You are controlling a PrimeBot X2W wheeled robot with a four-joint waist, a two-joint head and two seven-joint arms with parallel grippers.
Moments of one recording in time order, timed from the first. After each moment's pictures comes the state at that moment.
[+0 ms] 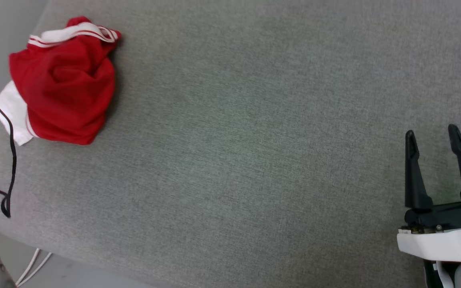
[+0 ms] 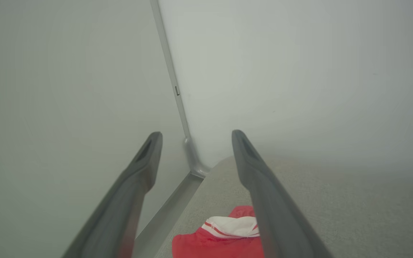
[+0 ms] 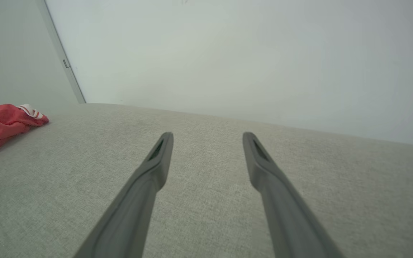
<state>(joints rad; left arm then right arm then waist) -0.85 0.39 0.22 0.53 -0.24 -0.09 -0.08 -0.05 -0.05 -0.06 -0.18 0.00 0.13 -0.26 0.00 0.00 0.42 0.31</state>
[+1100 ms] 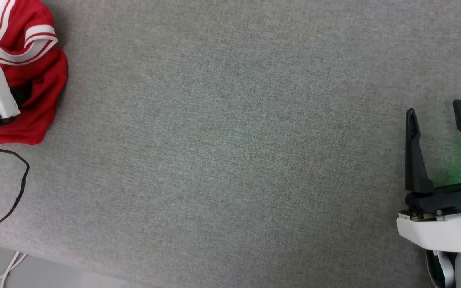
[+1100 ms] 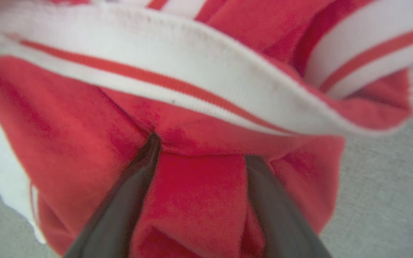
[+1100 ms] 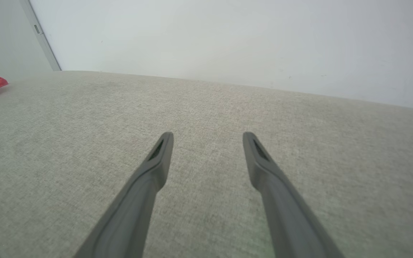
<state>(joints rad) -0.95 0.64 -0.32 0.73 -0.89 -0.13 0.78 -0.12 -0.06 -0.04 -0.23 -0.07 0.13 -0.26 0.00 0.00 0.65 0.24</state>
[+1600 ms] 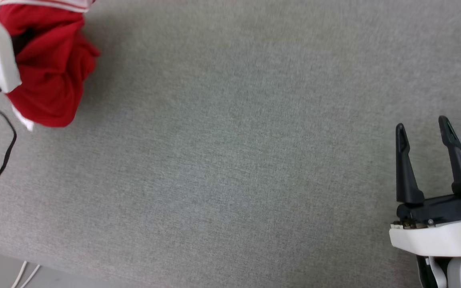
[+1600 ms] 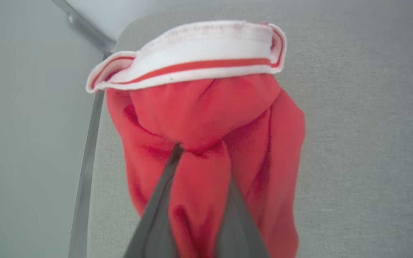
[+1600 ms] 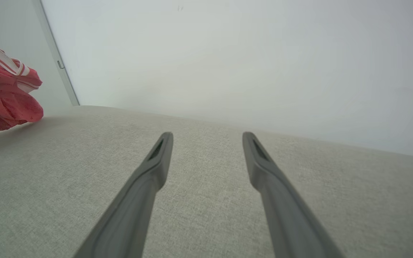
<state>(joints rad) -1.07 0.77 -0.57 0.53 -0.92 -0.13 0.65 -0.09 -0.05 -0.03 -0.18 -0.03 0.13 -0.26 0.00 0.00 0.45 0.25</state>
